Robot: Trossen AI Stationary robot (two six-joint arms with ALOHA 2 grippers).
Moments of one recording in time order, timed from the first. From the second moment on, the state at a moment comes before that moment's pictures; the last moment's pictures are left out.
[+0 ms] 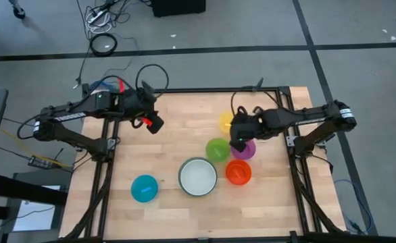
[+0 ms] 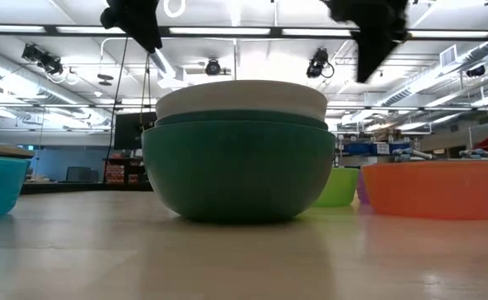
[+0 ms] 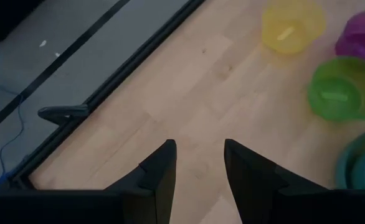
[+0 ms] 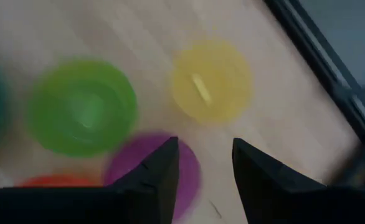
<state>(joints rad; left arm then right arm) 0.12 1.22 1.40 -1.17 -0.45 -0.46 0.11 1.44 1.36 -1.29 0.51 0.70</state>
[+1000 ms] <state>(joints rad) -0.06 1.22 1.40 -1.32 -0.59 -0.63 -0.05 1.27 0.80 -0.79 0.39 0.75</state>
